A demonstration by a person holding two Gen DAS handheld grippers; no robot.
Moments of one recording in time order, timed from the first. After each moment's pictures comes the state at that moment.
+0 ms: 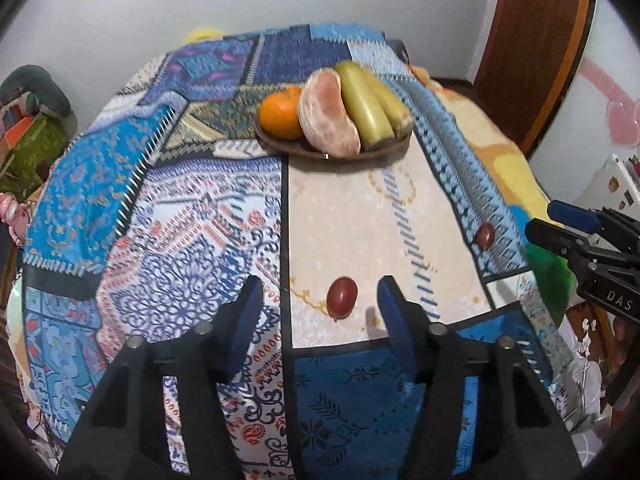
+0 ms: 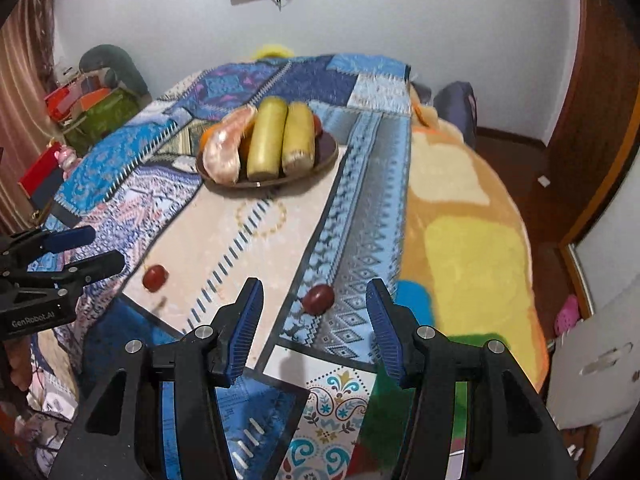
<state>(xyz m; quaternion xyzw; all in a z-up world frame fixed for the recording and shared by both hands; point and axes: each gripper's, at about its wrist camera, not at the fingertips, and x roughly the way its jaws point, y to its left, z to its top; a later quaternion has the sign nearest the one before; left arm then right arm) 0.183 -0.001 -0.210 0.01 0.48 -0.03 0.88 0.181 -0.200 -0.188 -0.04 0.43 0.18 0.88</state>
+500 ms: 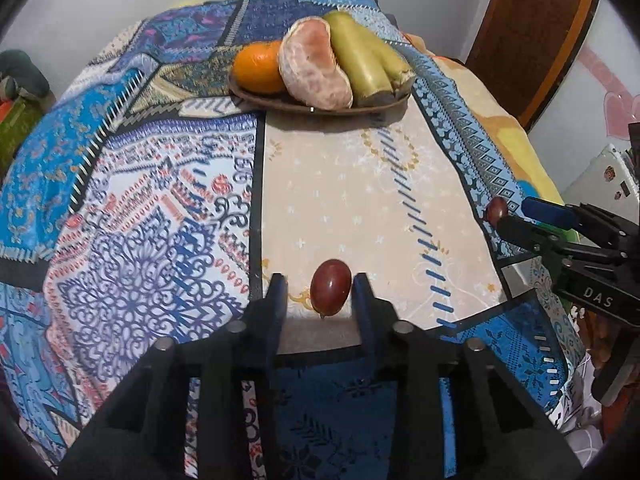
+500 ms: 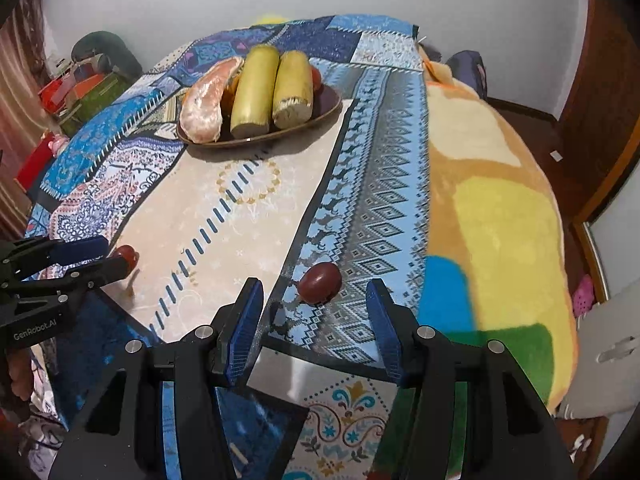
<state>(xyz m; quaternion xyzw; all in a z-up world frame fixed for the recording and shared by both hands) 0.200 -0.003 -0.250 -0.01 0.52 -0.06 0.85 0.200 -0.193 -0.231 -0.03 0.47 0.19 0.86</state>
